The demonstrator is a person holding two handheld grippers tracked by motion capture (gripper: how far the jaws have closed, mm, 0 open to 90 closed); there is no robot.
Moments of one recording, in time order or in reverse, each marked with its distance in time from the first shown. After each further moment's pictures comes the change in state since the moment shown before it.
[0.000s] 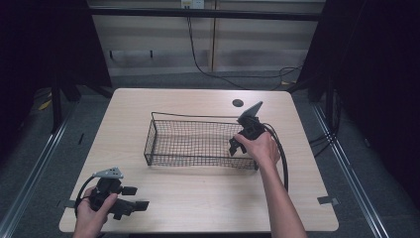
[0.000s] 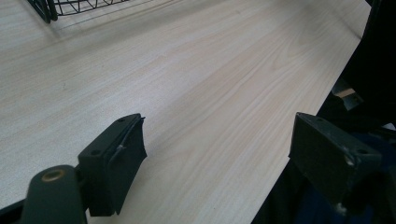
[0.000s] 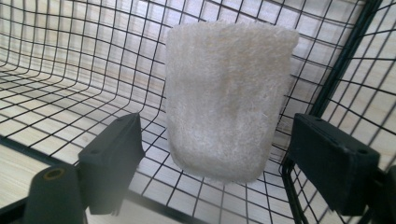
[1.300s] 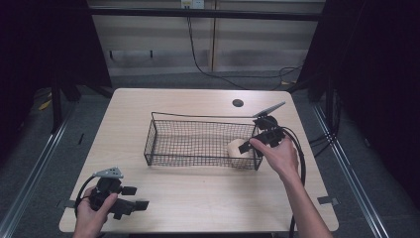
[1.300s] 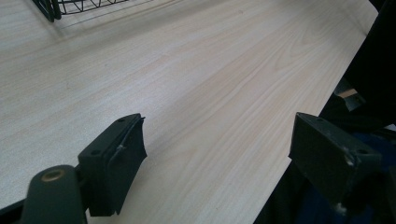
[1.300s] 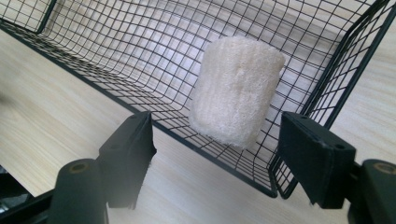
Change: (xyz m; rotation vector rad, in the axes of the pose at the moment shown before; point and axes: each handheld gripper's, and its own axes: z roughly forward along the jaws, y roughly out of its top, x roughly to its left) left arm 0.000 0.000 0.000 -0.003 0.007 -0.012; right arm -0.012 -0.053 -0.047 -0.295 0.105 -0.198
